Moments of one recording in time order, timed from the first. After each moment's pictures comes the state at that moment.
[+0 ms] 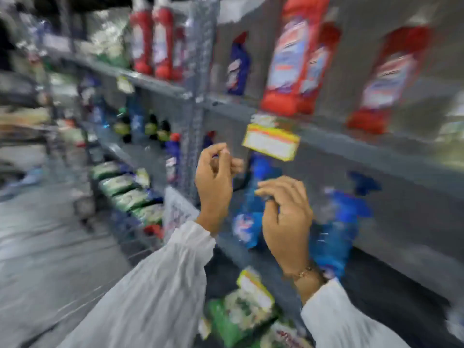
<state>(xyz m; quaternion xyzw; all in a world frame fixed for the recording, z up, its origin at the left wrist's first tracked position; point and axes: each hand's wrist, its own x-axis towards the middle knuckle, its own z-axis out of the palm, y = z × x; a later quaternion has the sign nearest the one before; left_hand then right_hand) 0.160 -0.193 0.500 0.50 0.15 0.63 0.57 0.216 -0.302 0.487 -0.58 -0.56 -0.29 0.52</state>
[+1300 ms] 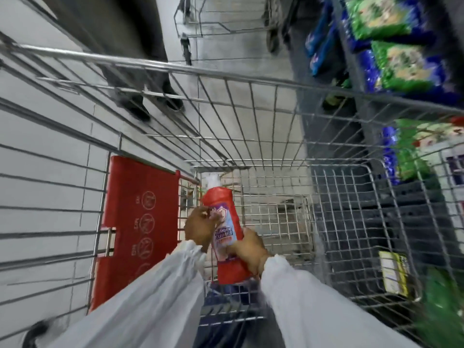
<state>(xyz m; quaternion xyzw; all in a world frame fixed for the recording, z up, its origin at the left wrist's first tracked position) -0.197 -0.032 -0.012 0.24 0.81 0.21 0.50 -0.079 -0.058 -0.025 -0.70 -0.28 0.66 0.08</state>
